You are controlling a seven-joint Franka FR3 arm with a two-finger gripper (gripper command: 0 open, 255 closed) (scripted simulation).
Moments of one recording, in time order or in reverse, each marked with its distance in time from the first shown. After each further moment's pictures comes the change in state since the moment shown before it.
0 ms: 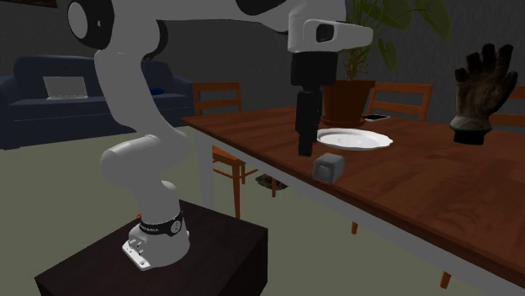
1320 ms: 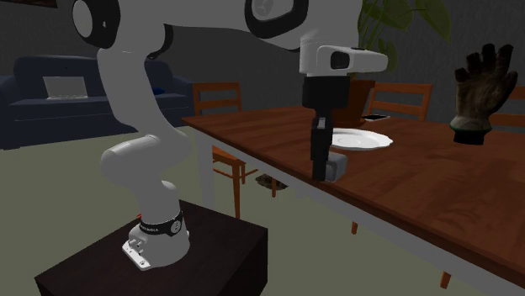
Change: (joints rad) arm 0.000 0.064 -0.007 -0.031 0.007 0.105 -0.016
